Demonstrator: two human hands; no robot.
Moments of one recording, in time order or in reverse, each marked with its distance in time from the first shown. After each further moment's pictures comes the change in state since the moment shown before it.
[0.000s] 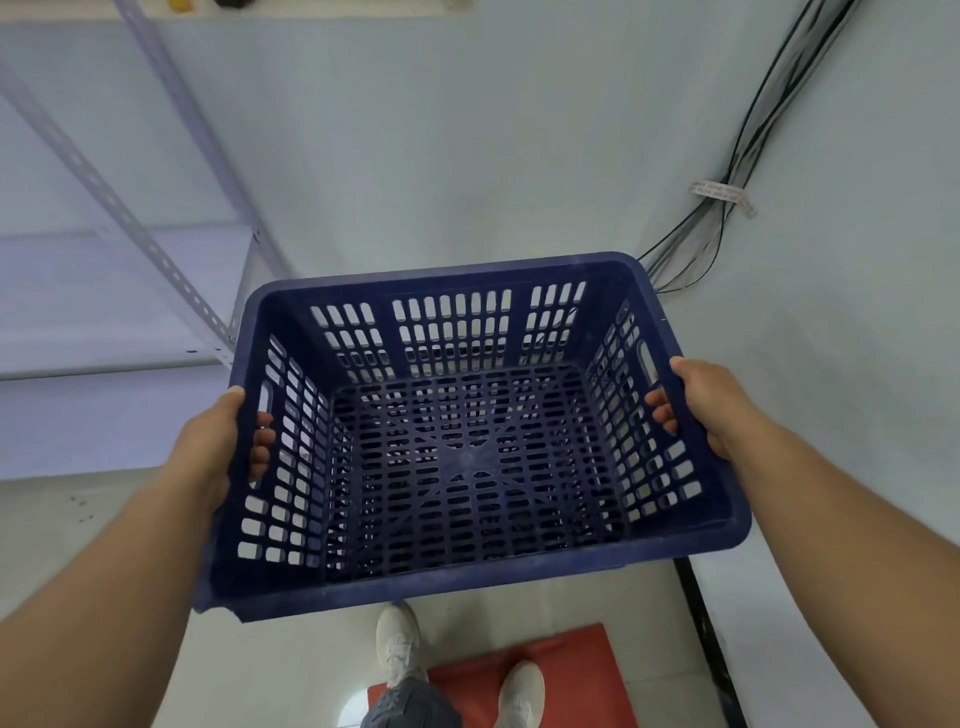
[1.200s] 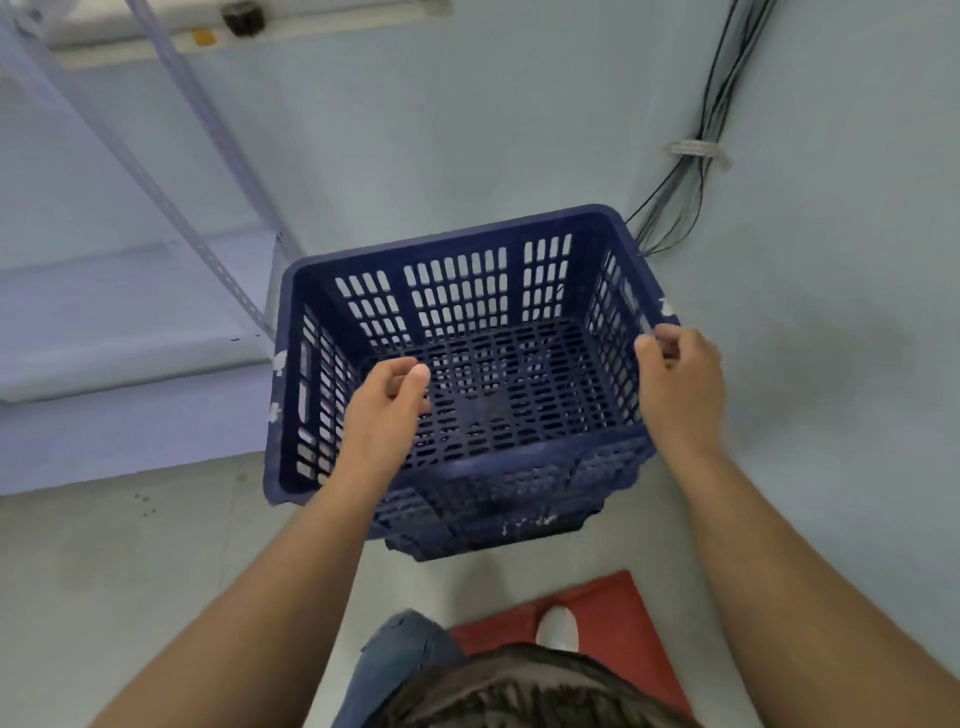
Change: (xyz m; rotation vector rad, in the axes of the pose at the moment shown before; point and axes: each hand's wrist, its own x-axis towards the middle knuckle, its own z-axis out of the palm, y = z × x) left_hand -0.169 -0.031 0.054 0.287 -0.227 0.548; right_hand -0.147 0.048 0.024 -0.215 0.448 -0.488
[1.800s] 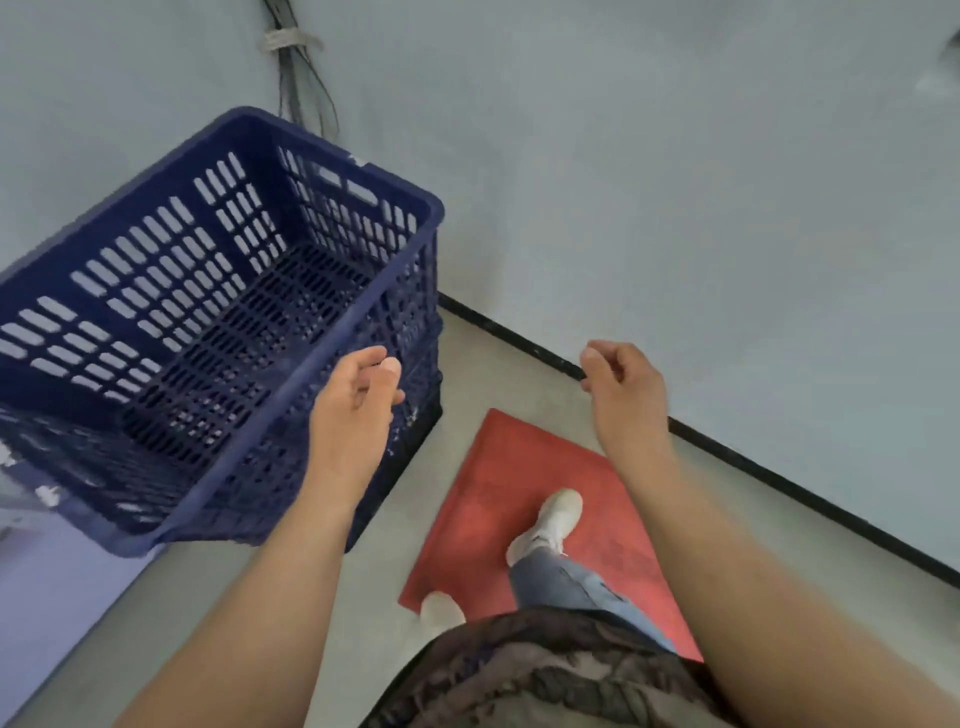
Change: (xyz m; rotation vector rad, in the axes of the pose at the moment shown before) left_hand -0.100 -0.038 0.007 0.063 -0.728 0.230; right_hand -0.277 0.043 -0.055 0.187 0.556 0.530
